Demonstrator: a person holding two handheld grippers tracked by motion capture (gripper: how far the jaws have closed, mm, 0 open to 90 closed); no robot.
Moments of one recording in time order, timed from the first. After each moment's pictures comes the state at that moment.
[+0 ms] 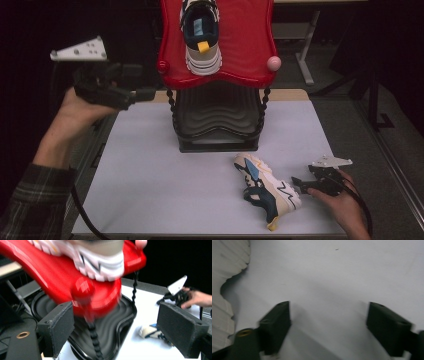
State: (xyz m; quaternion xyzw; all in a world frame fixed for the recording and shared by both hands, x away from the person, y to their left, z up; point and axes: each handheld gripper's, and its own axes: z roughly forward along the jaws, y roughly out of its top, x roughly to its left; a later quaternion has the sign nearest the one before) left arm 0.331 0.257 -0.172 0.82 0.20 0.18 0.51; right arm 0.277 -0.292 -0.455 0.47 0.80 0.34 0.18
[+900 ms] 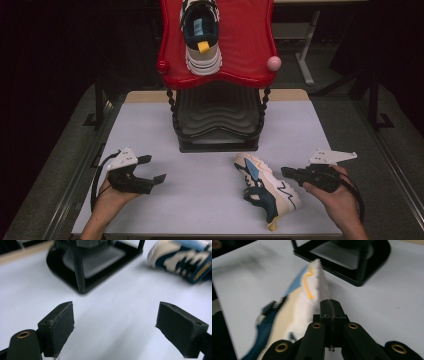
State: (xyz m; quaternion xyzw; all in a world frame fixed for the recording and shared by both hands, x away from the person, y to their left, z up) left arm 0.272 0.270 -0.402 0.83 0.32 0.15 0.43; right arm 0.253 -0.247 -0.386 0.36 0.80 0.46 0.10
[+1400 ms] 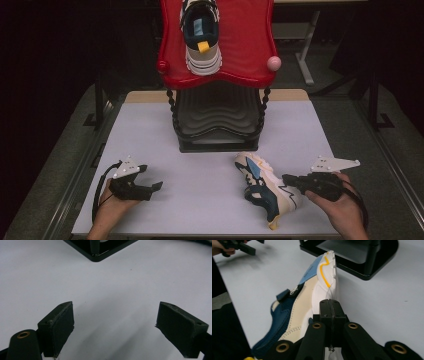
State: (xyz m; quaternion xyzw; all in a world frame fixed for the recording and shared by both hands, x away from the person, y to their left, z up) left arm 0.272 0.281 -0.436 0.83 0.35 0.17 0.40; right arm 0.239 -0.253 -0.388 0.37 0.81 0.45 0.10
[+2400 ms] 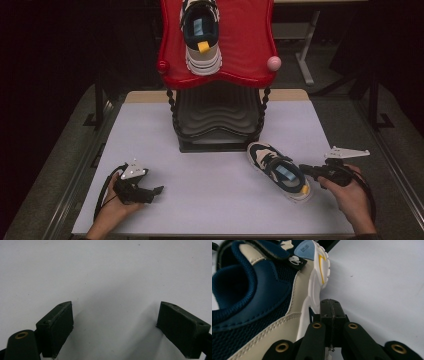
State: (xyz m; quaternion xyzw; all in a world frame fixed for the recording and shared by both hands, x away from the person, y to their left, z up) left arm 0.277 0.280 -0.454 0.85 0.35 0.16 0.36; right arm 0.281 -0.306 -0.425 0.46 0.78 0.42 0.10
